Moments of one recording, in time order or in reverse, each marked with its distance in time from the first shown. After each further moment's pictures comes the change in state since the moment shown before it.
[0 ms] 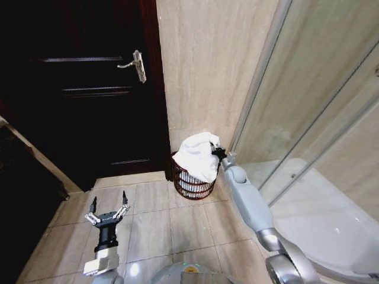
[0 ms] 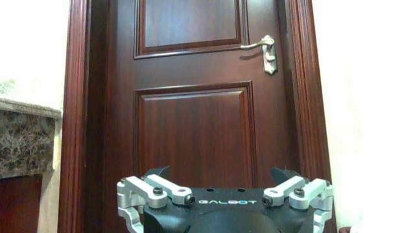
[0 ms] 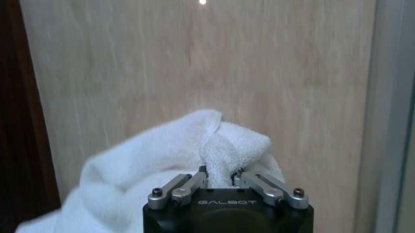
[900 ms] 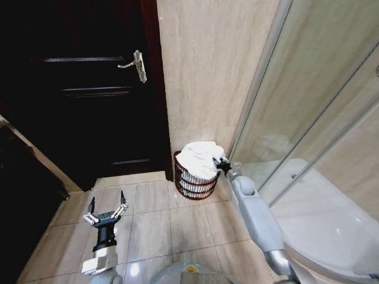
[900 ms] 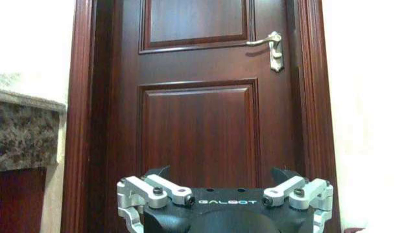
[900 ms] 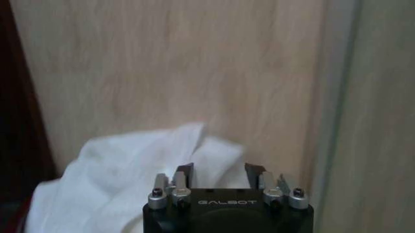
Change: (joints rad) left arm -0.024 0.000 -0.005 0.004 -0.030 0.036 0.006; right arm -0.186 -0.064 0.112 0.301 -0.026 -0.208 0.037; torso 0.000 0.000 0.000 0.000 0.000
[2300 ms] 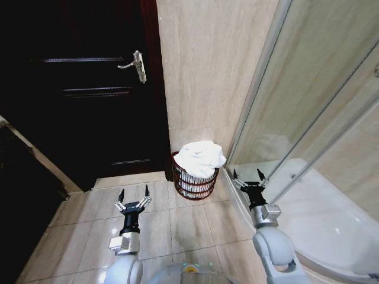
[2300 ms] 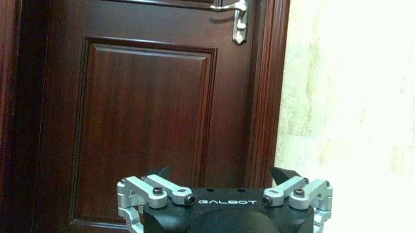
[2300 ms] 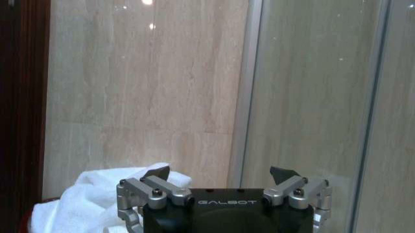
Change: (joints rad) left arm -0.087 0.000 0.172 -0.003 0.012 0.191 0.022; right arm -0.681 0.095 0.128 0.659 -0.246 0.191 0.227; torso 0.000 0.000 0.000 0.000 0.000
